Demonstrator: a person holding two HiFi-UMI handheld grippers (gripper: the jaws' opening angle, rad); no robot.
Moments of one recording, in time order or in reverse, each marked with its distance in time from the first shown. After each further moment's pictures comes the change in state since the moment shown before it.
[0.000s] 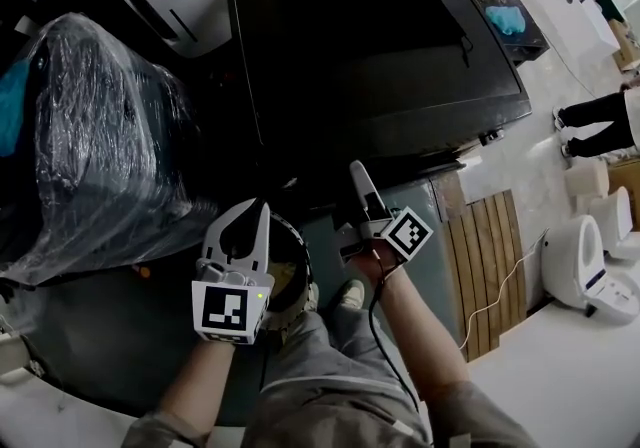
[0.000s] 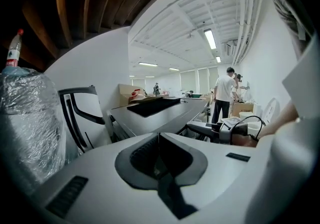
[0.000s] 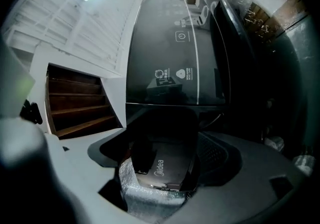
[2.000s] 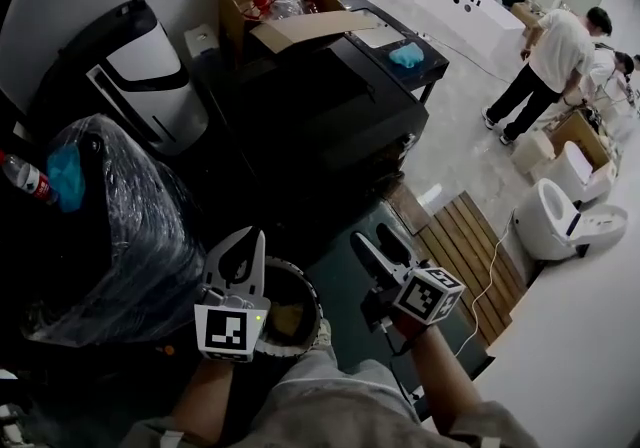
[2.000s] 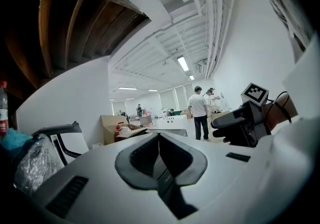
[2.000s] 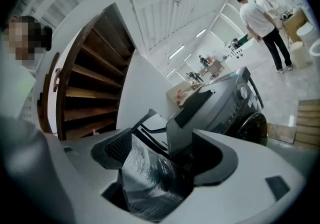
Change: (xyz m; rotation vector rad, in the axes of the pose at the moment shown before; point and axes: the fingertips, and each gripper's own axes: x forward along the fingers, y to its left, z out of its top) left arm -0.146 -0.014 0.153 0.166 -0.249 -0.211; right arm -0.171 0.246 -0.058 -0.676 -0.044 -0.207
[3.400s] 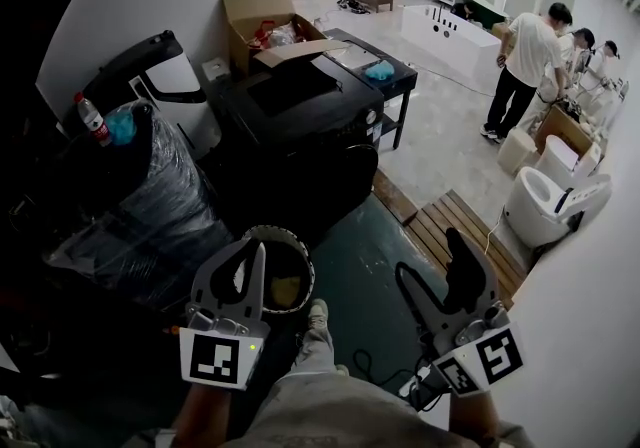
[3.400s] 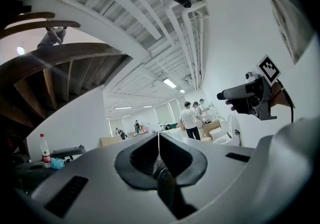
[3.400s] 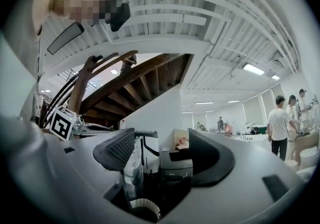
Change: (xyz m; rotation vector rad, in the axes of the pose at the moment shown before) left arm -0.309 -0.199 0.132 0.051 -0.154 -0.003; right arm -0.416 0.236 0.005 -0.803 -0.296 0.005
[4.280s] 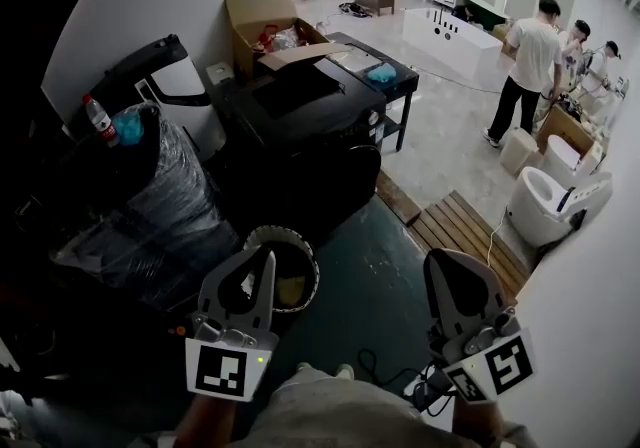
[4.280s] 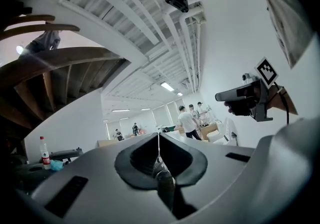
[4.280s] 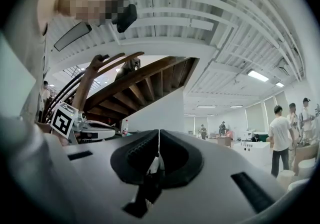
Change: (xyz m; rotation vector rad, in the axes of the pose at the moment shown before) left arm -0.026 -0.018 0.015 -0.006 -0.022 -0.027; right arm -0.024 0.019 0.017 -0.075 -0.004 0.024
